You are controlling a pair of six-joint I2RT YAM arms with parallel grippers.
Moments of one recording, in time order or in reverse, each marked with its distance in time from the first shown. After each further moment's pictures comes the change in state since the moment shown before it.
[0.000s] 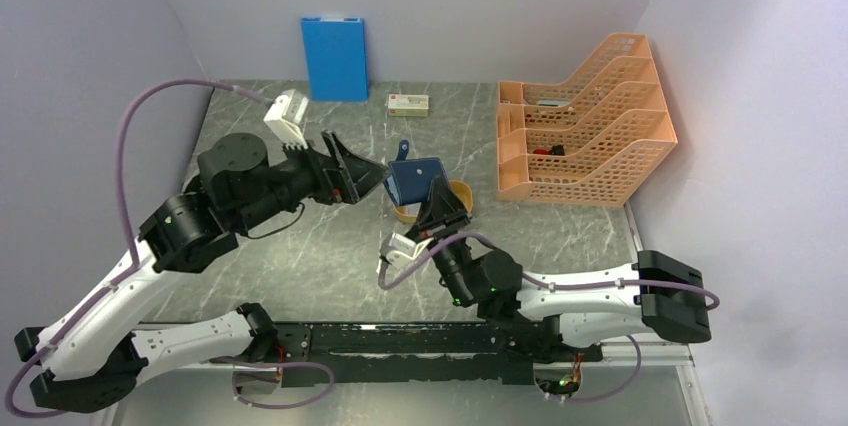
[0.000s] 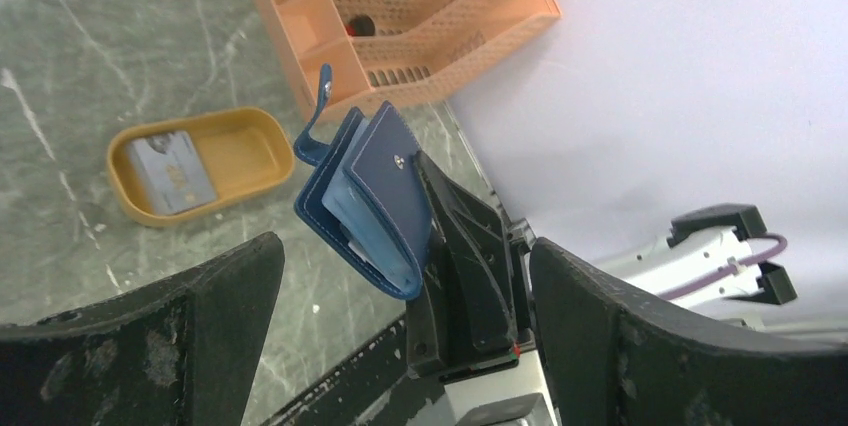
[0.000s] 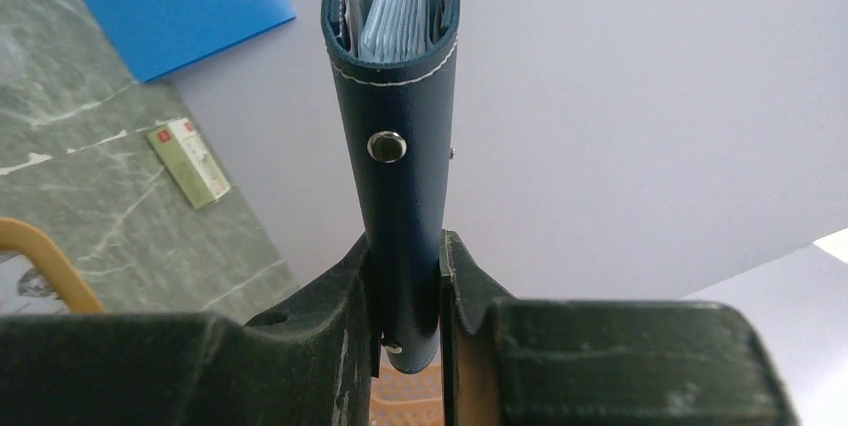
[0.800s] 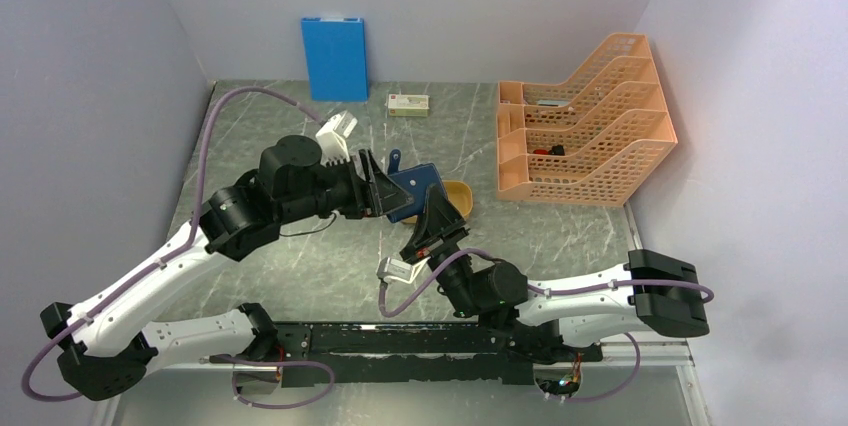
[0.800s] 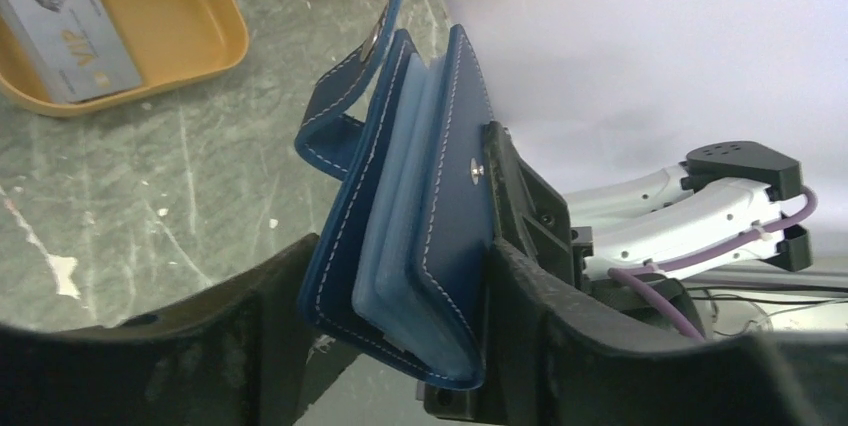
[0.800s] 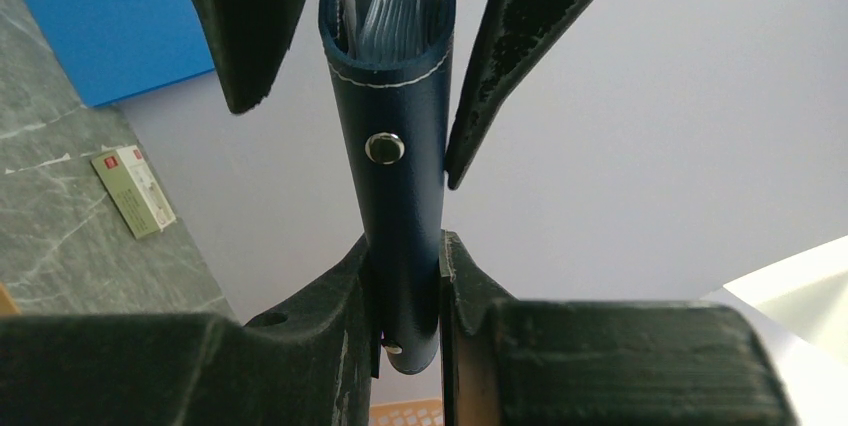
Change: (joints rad) left arm 0.000 0.100 -0.122 0.036 0.200 -0.129; right arm 0.089 0.014 -0.060 0.205 -0.052 -0.259
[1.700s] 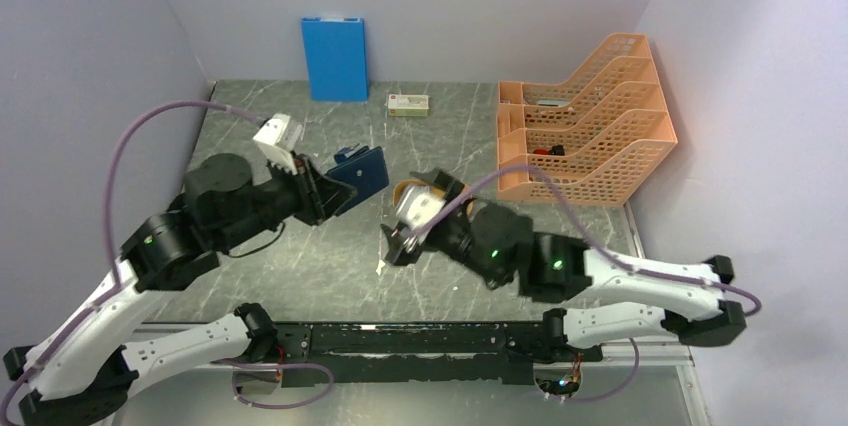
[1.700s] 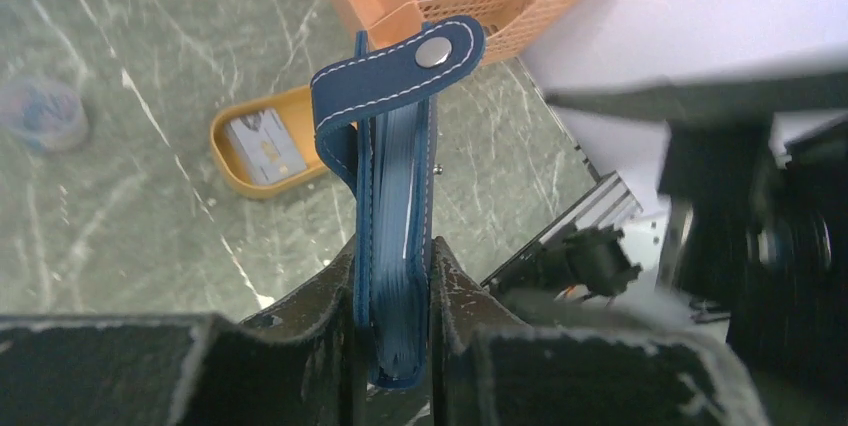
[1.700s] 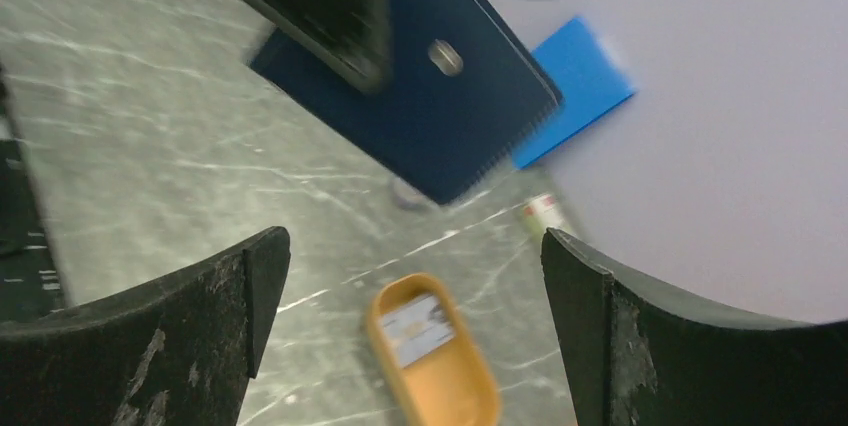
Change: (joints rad) left arm 0.001 -0.170 0.016 -0.112 -0.195 0.254; right arm 0.036 -0.142 0.596 -1.338 -0.165 1.178
